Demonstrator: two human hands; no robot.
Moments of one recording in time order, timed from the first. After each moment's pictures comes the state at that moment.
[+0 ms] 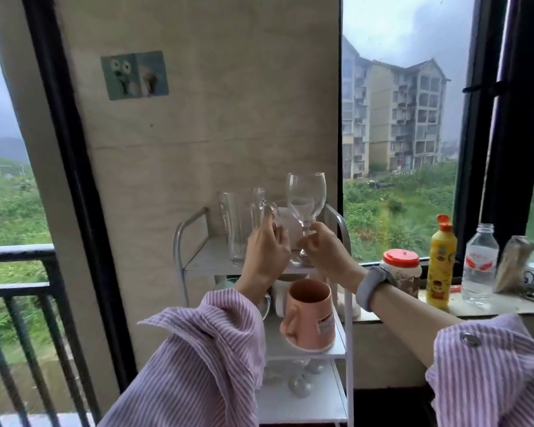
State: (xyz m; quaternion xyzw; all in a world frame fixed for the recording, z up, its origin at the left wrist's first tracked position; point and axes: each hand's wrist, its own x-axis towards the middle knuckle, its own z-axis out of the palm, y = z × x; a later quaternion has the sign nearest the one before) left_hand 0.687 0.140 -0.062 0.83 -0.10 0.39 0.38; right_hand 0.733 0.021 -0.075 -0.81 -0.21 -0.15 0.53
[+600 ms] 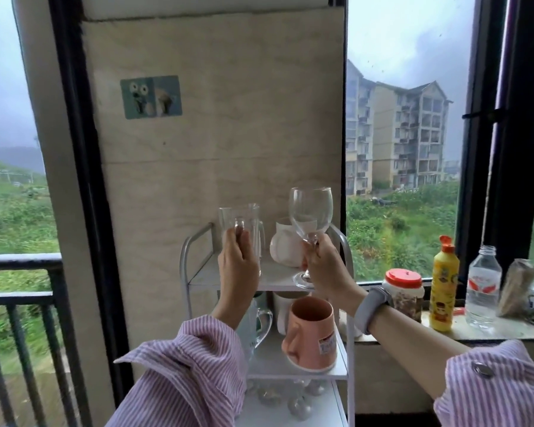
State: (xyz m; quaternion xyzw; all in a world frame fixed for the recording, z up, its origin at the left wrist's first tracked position) left_hand 0.668 0.170 -0.060 0.71 -0.05 0.50 0.50; right_hand 0.718 0.033 -0.065 -0.72 -0.26 -0.19 0.61
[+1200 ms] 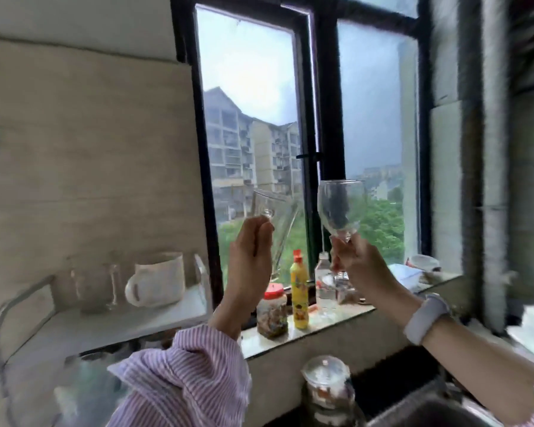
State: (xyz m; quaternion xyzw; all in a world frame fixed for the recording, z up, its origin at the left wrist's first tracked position) left_hand 0.621 -0.035 -0.001 0.64 -0.36 0.40 0.55; right_hand 0.599 -0.210 -0.019 -0.75 -0.10 -0.39 0.53
